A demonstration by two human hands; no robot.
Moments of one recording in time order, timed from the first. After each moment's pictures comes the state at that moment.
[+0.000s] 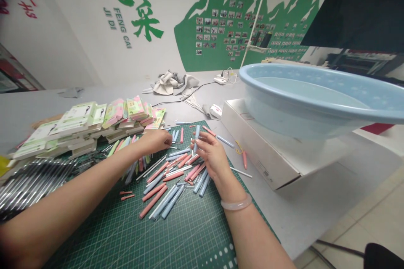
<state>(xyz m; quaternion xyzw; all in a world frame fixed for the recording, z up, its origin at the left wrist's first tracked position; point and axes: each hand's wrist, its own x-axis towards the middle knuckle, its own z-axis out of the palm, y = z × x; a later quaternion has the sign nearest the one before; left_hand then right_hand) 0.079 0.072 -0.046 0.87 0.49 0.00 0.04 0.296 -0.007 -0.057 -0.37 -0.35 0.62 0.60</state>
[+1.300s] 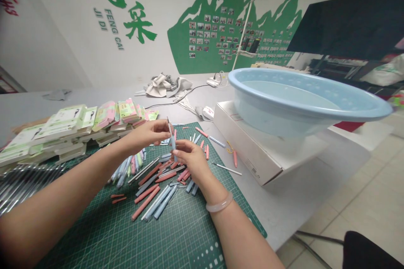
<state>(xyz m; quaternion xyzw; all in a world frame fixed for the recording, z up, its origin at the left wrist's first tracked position) 0.108 0.030 0.024 0.75 0.40 0.28 0.45 0.270 -0.019 -0.062 -0.33 -0.43 0.64 0.54</state>
